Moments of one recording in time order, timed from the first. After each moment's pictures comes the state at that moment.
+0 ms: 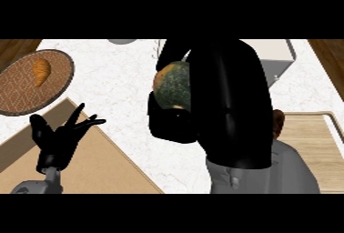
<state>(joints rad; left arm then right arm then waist) -0.04 0.28 -0.05 -1.42 0.27 0.08 0.27 -0.93 -0.02 0.39 -1.86 0.86 0.11 1.13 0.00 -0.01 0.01</state>
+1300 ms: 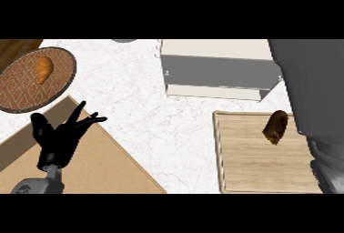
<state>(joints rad) -0.06 0.26 -0.04 -1.41 0.25 0.06 0.26 -1.25 -0.23 -0.03 -1.21 0.74 0.21 0.78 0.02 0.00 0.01</state>
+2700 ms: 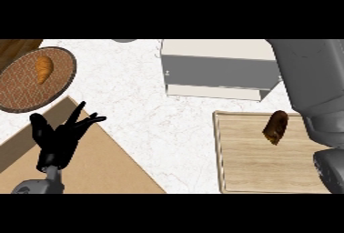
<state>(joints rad) -0.05 0.24 -0.02 -1.44 0.22 0.05 0.28 -1.34 -0.24 -0.14 -0.79 0.77 -0.07 0.49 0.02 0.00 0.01</state>
